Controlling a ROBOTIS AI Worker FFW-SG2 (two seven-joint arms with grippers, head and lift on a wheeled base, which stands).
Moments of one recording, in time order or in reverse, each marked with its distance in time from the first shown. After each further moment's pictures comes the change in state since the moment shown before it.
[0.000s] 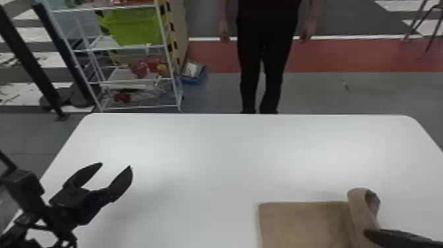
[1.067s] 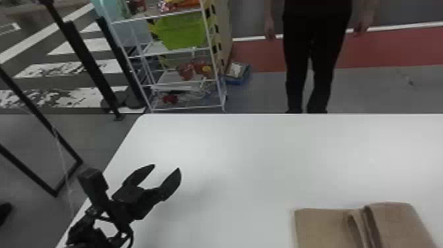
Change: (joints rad) left arm -0.007 0.000 0.015 0.044 -0.002 -0.005 -0.023; right arm 0.039 -0.026 0.148 -0.080 0.122 0.056 0.219
